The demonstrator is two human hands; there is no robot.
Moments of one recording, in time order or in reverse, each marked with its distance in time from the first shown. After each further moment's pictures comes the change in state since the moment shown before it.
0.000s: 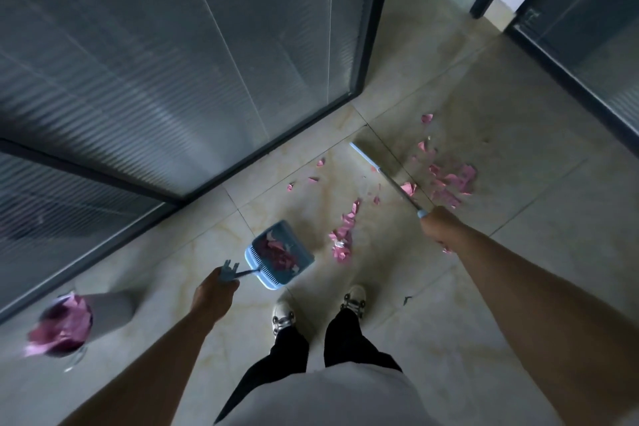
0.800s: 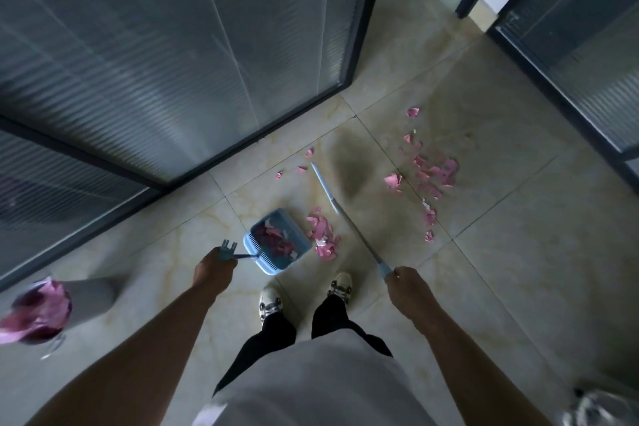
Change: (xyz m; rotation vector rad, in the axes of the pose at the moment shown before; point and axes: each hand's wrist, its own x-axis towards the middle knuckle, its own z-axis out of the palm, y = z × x) left_hand 0.013 -0.011 0.012 -0.113 -0.060 -0.007; right_hand -0.134 0.060 0.087 0.066 -0.109 -0.006
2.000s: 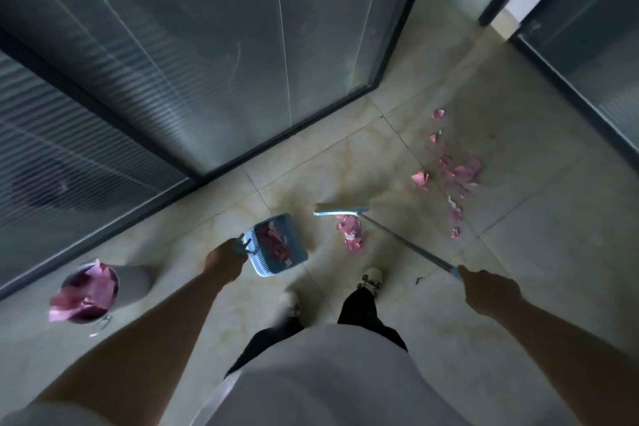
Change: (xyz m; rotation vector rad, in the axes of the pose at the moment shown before) left_hand -0.007 -0.068 -0.108 0.259 -0.022 0.121; right_hand -0.038 0.028 0.019 -1.053 0.091 -0.114
